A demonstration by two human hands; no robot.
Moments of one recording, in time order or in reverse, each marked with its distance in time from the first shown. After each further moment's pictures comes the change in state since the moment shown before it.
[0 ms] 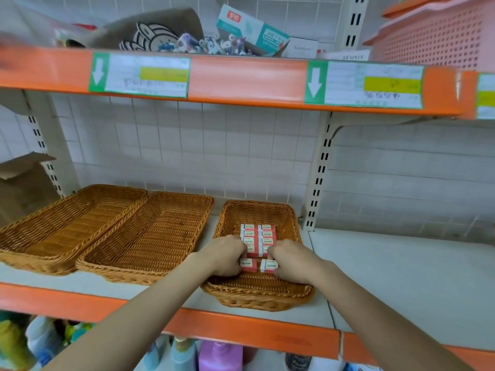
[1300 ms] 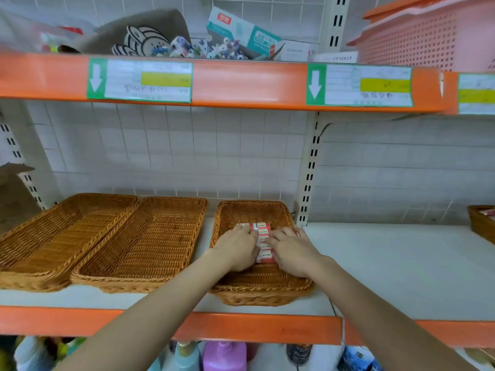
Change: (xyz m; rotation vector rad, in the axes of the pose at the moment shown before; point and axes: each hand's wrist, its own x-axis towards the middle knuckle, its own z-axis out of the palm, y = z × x) left_hand 0.013 0.017 -0.007 0.044 0.039 -0.025; right_hand -0.005 -0.005 -0.003 -0.090 0.020 0.150
